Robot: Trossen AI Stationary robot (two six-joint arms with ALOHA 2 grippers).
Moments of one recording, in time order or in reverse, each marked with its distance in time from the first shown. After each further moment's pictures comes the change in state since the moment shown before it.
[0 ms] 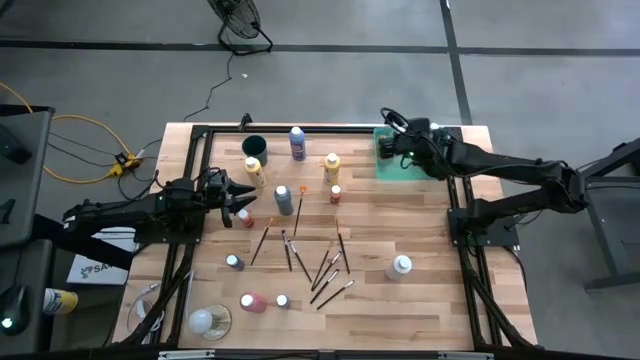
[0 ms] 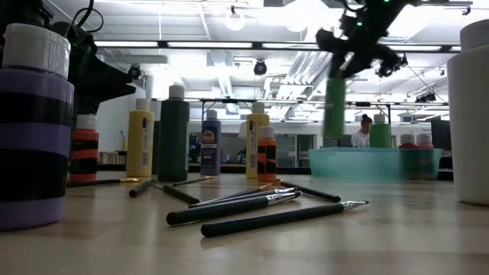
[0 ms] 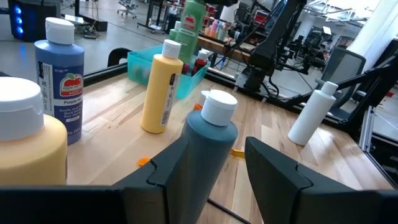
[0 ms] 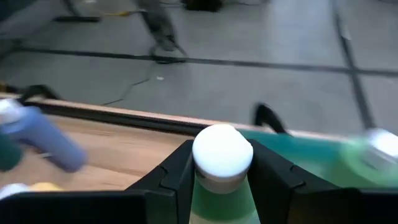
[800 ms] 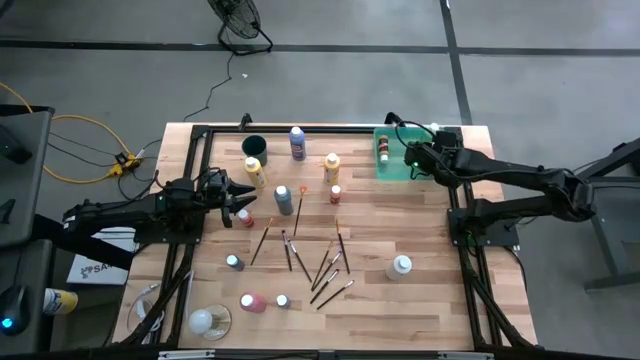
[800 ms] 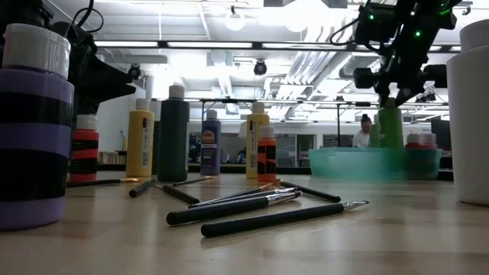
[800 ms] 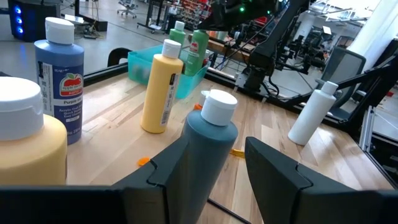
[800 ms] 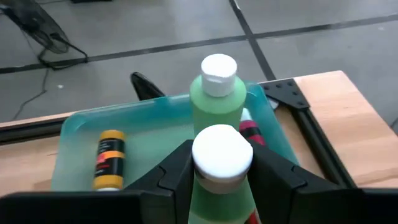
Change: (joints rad) left arm 0.000 0.000 0.000 0.000 0.000 0.000; right arm -0.110 -0.080 -0.208 -0.290 0.148 0.382
